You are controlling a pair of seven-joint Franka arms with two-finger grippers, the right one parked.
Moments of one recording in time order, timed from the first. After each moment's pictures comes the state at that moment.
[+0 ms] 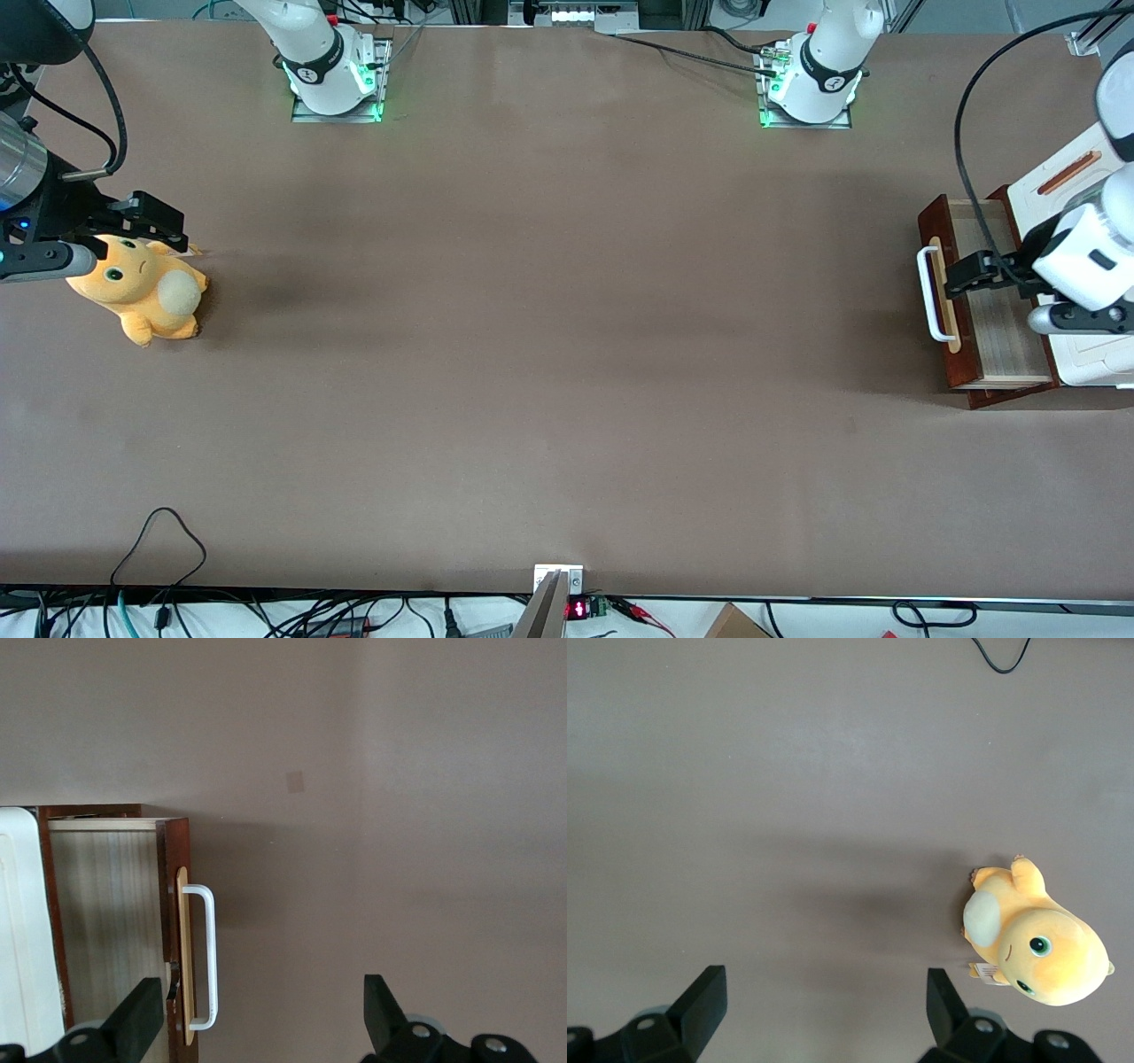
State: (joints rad) arm 0.03 0.17 -0.03 -1.58 0.02 1.72 -0.02
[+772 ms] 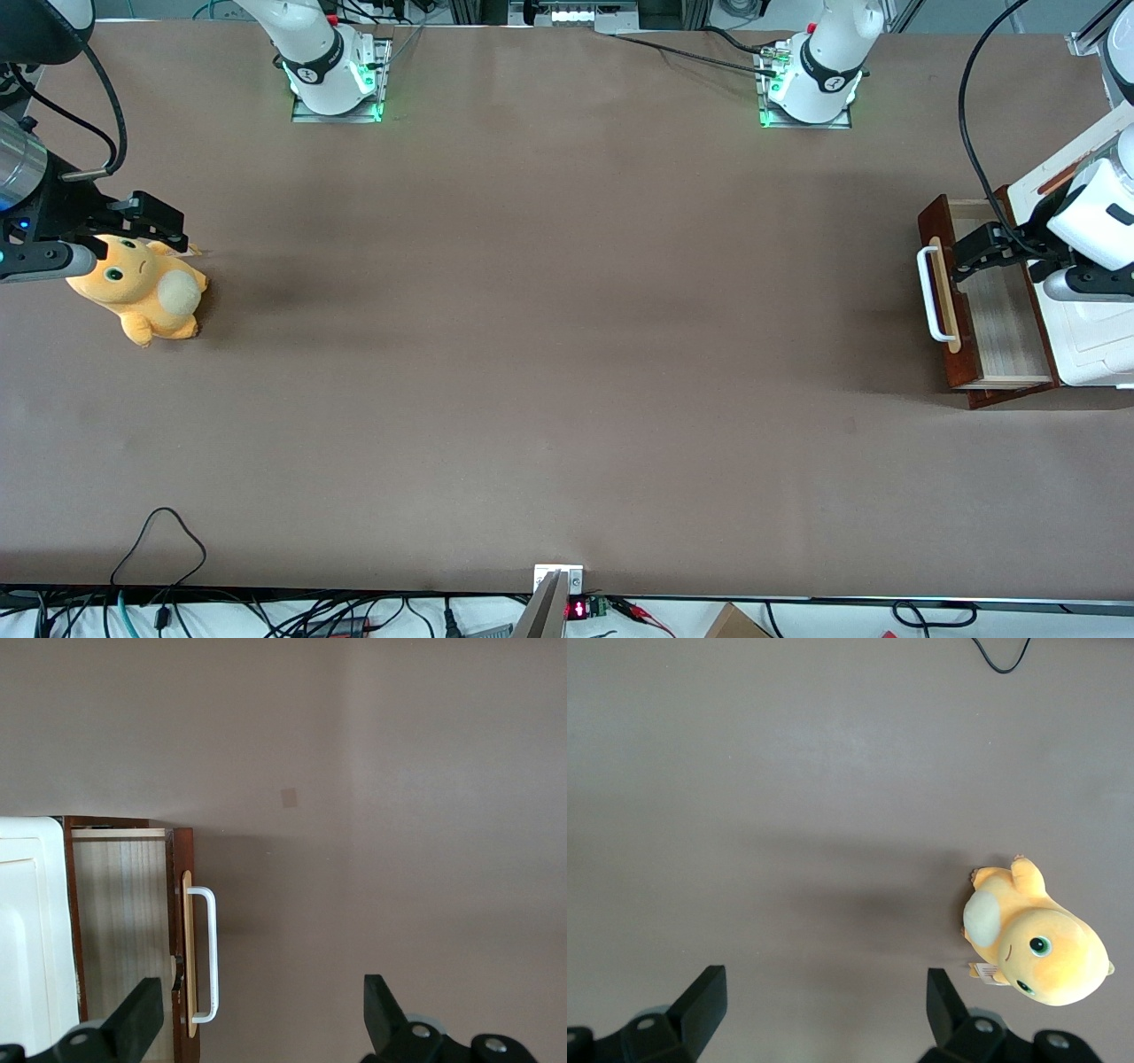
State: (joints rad) arm 0.02 0.09 -0.04 -1.59 0.02 1.72 -0.02
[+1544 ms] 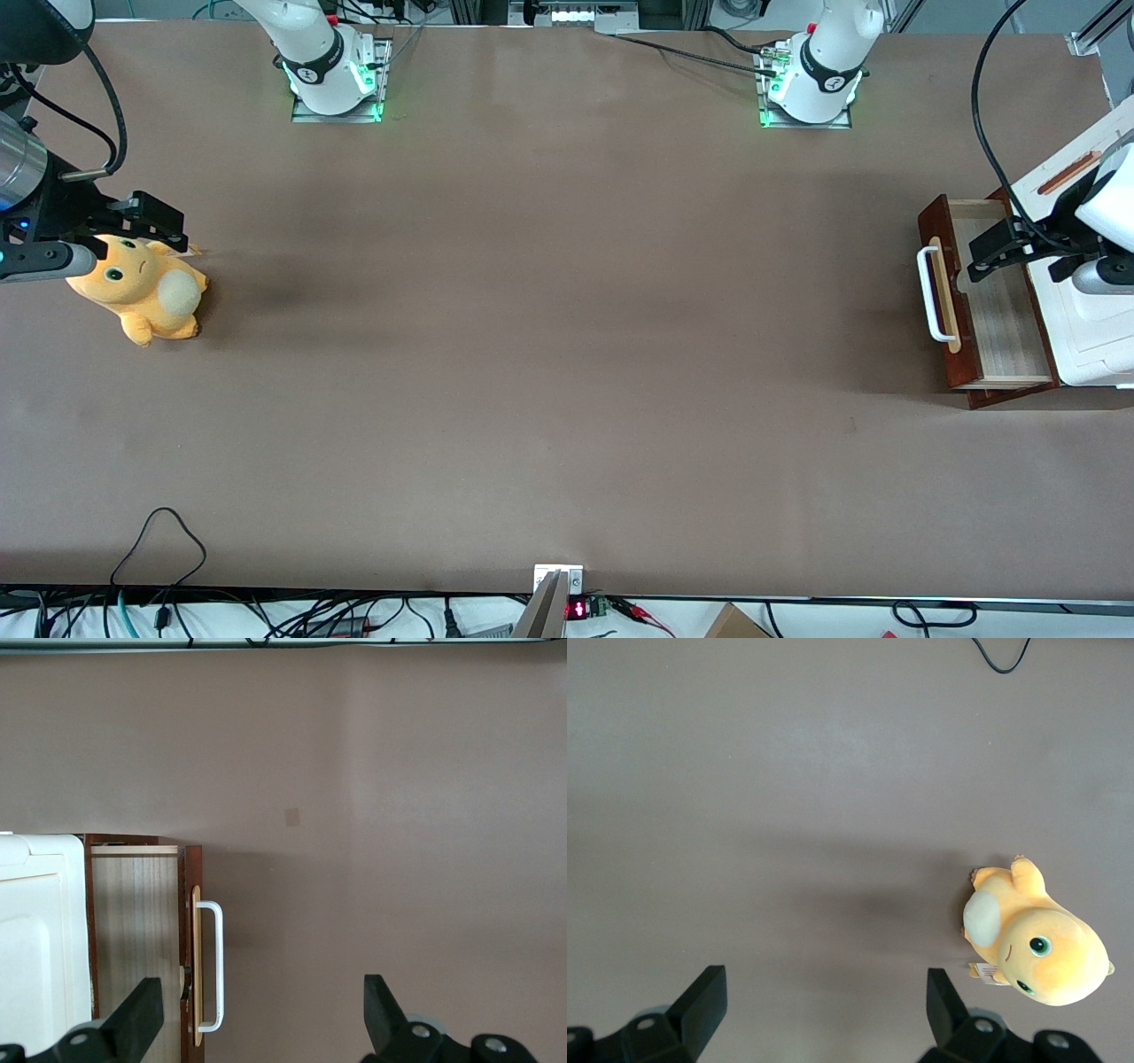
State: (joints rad) arm 0.03 0.09 -0.03 -1.54 0.02 1.72 -0.02
